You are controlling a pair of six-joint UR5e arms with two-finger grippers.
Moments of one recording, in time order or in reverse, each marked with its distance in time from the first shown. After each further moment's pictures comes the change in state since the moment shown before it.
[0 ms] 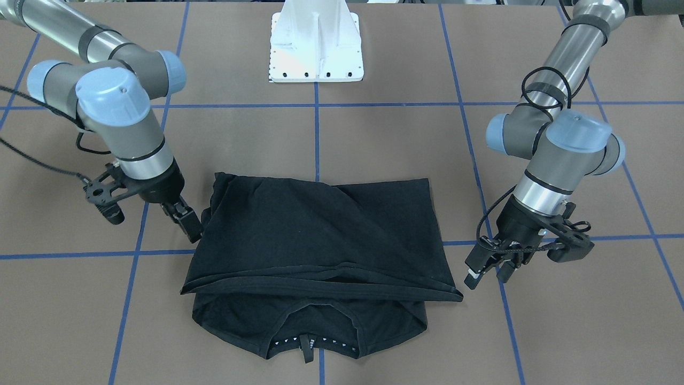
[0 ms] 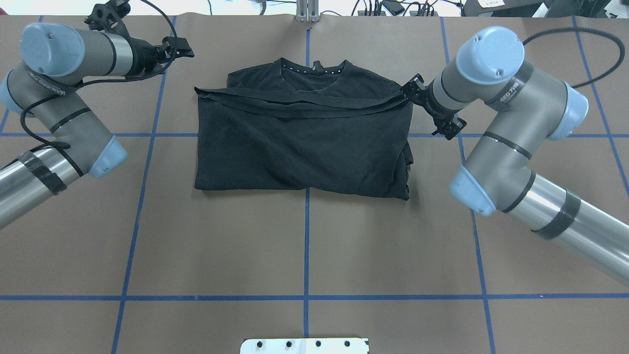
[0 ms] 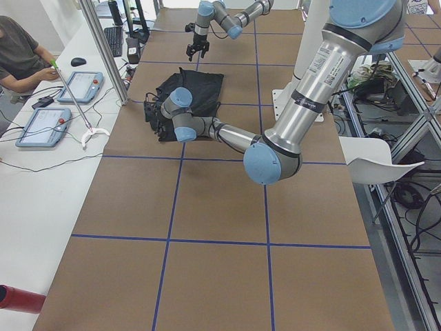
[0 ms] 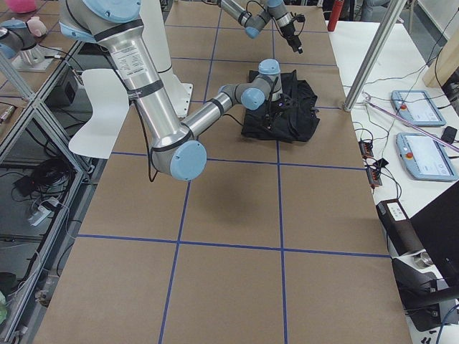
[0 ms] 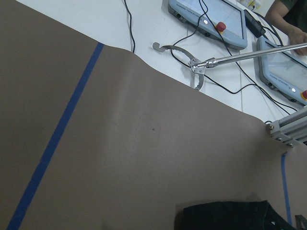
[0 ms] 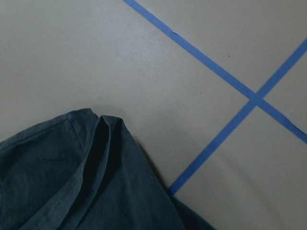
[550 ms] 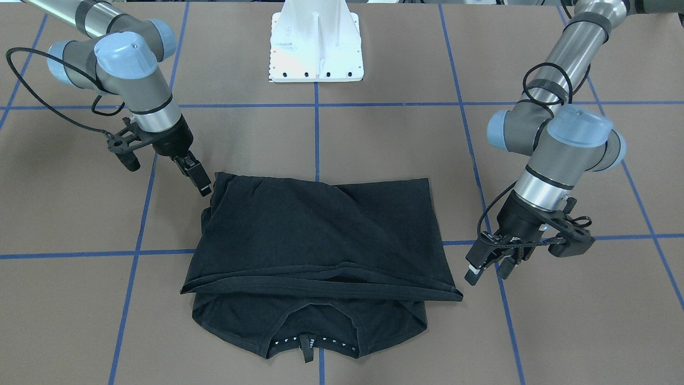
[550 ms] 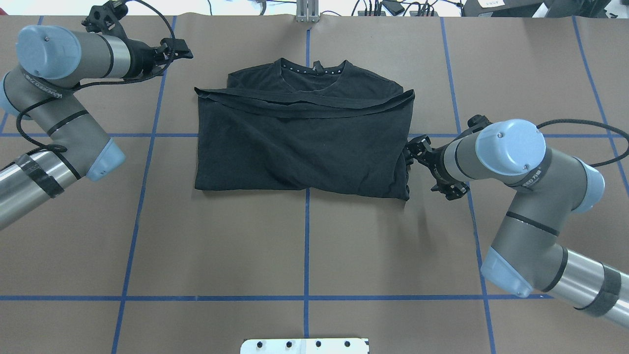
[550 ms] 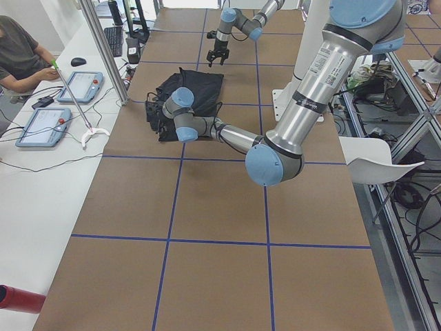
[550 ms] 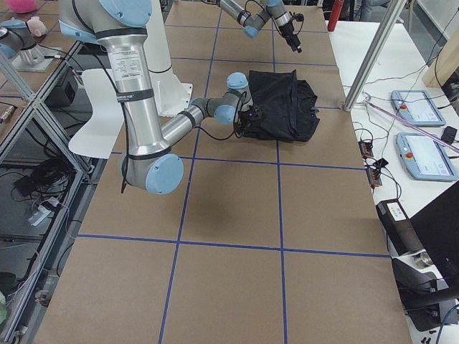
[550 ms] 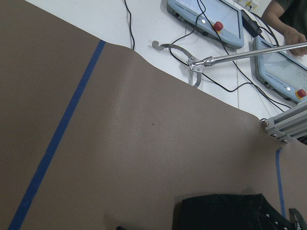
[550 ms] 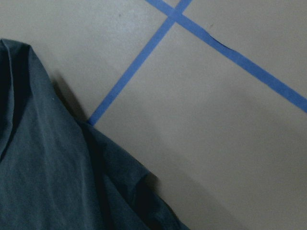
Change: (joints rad) left arm 0.002 0.007 -0.011 0.003 0.003 -0.006; right arm -0.167 -0.214 0.147 0.168 -0.087 0.142
